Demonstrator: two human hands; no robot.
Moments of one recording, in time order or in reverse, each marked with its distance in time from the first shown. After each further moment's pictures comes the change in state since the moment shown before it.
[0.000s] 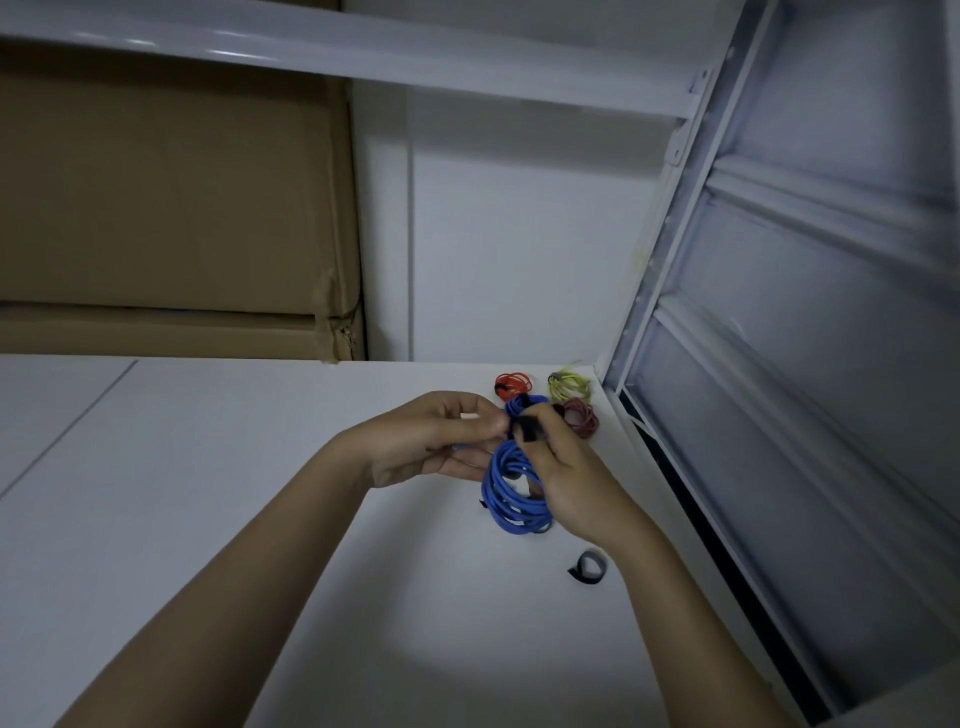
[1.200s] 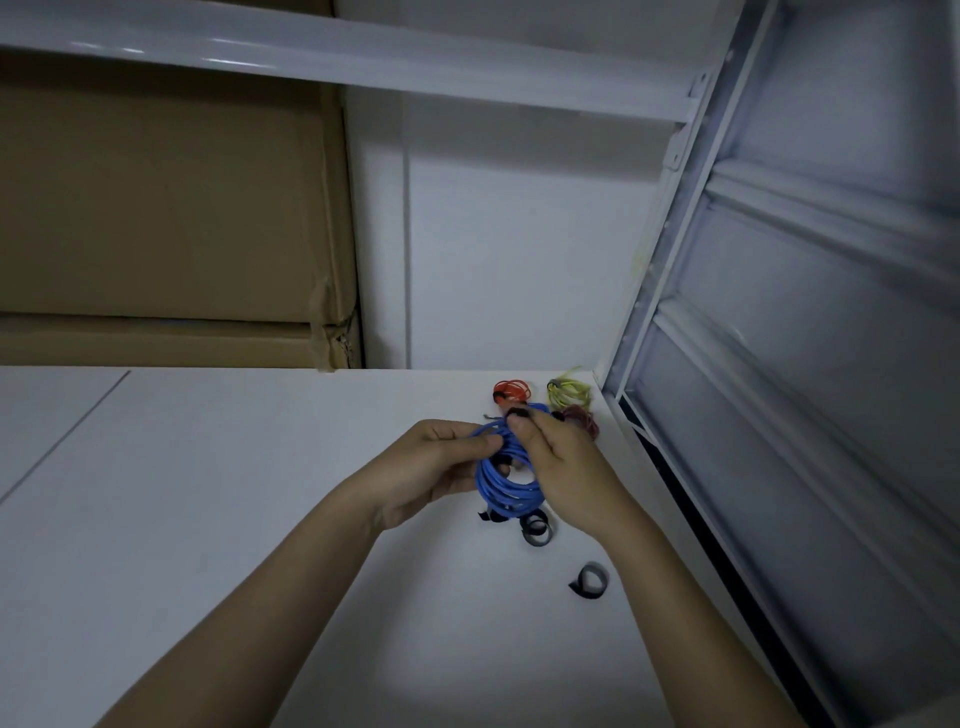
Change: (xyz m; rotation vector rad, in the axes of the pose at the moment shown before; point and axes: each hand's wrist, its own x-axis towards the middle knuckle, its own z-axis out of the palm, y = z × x) left_hand 0.010 -0.023 0.010 -0.166 0.202 0.074; right_hand 0.022 0.004 -0.003 -0.144 0.080 -0.026
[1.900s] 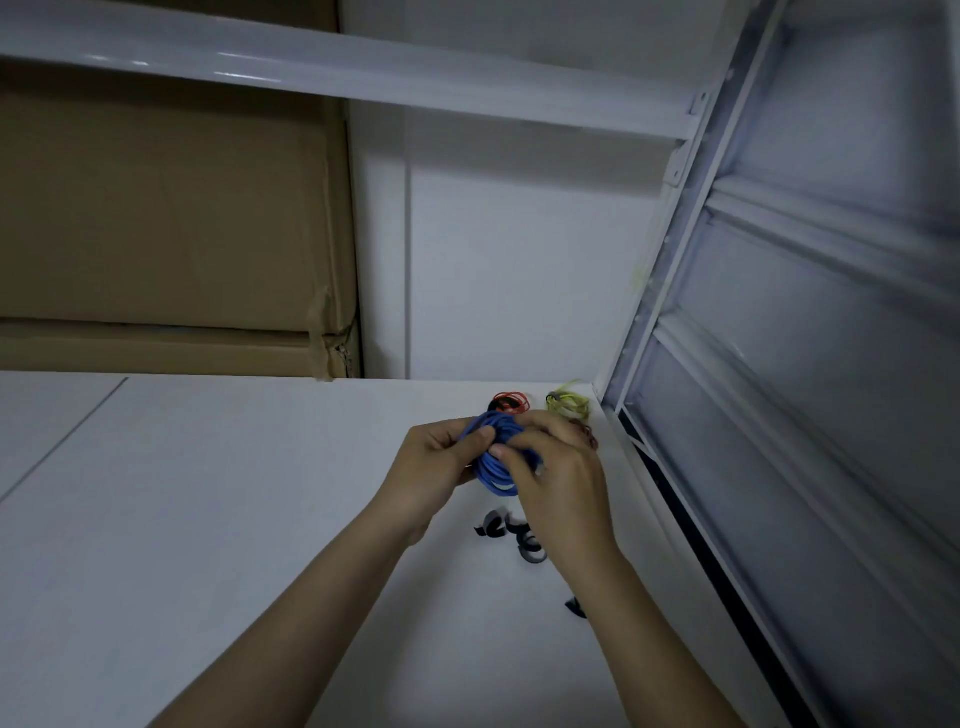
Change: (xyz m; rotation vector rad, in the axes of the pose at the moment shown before) left_hand 0.012 -0.009 0.016 -0.004 0.255 0.264; right_hand -0.004 -0.010 0.018 -0.247 0.432 -0.212
